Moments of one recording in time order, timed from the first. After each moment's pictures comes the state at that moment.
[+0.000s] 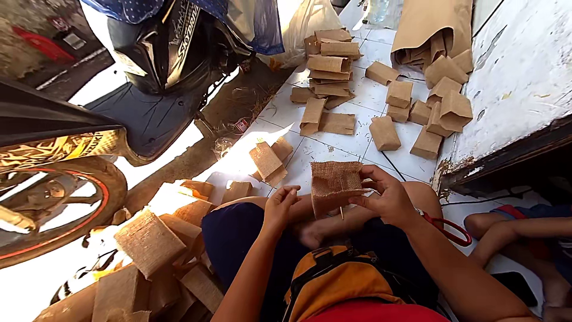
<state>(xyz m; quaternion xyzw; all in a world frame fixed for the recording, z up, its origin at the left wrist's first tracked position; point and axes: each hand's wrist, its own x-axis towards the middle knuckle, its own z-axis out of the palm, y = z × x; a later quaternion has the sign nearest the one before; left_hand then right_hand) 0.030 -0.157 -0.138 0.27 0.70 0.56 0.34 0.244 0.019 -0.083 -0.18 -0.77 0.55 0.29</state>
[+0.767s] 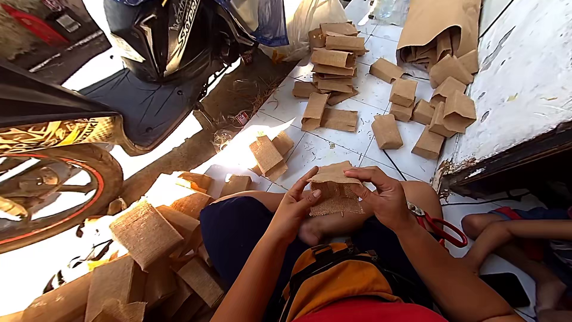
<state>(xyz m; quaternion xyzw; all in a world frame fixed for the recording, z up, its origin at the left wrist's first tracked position) 0.067 -0.152 -0.085 0.23 0.52 0.65 0.50 0.233 0.006 -0.091 -0.13 -0.77 0.49 0.37</state>
